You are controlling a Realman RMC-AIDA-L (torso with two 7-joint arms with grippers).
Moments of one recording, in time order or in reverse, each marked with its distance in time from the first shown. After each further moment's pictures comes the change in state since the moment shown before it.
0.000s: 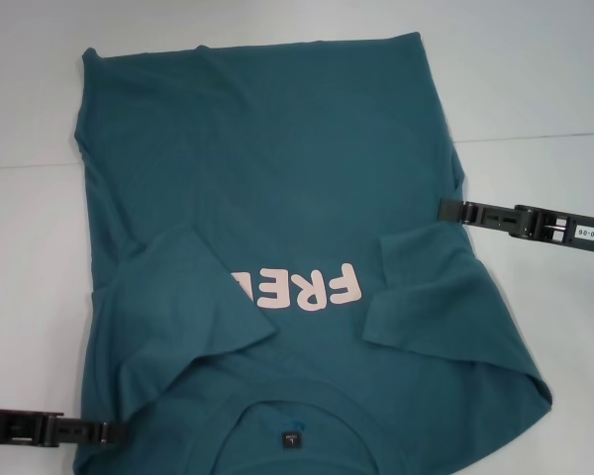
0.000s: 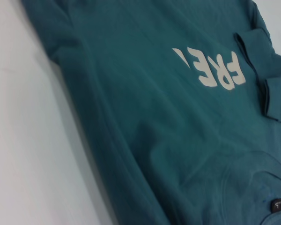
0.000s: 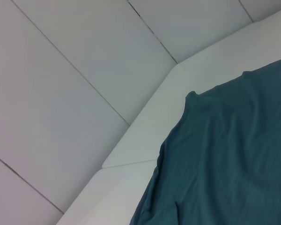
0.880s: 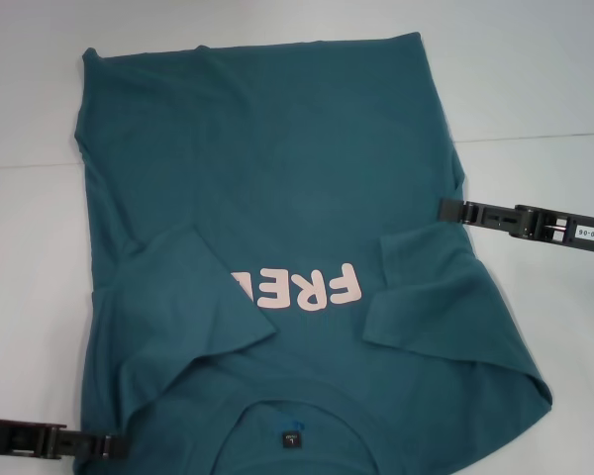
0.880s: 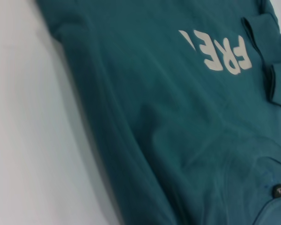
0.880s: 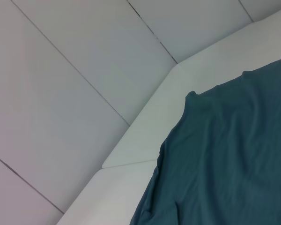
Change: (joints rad) left arm -0.004 0.001 0.015 -0.009 0.030 0.006 -0.019; right arm 0.000 0.000 0.000 0.000 0.000 0.000 0.002
